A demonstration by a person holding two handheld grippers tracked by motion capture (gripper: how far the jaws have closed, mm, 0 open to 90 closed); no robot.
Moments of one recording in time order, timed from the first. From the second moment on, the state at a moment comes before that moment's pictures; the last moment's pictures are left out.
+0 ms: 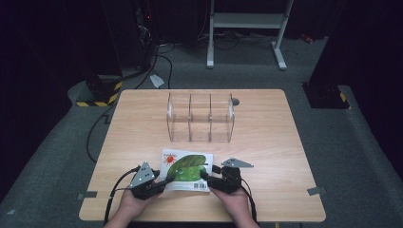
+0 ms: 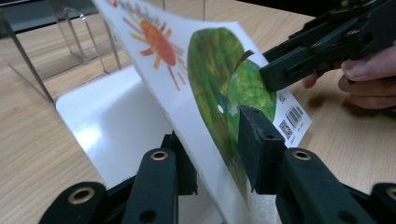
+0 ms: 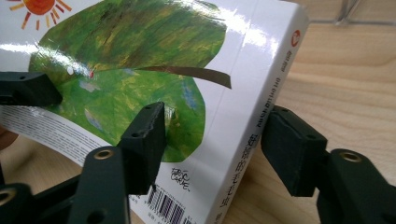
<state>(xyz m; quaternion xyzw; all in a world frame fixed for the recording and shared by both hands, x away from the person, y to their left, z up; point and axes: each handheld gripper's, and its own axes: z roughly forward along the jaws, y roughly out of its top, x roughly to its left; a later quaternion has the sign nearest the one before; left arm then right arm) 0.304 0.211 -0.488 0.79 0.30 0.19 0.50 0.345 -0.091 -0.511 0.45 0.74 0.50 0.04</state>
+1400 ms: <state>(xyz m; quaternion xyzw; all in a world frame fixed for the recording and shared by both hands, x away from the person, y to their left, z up) 0.315 0.209 -0.511 0.81 0.33 0.20 0.44 0.316 -0.094 -0.491 0.38 0.73 0.54 0.16</state>
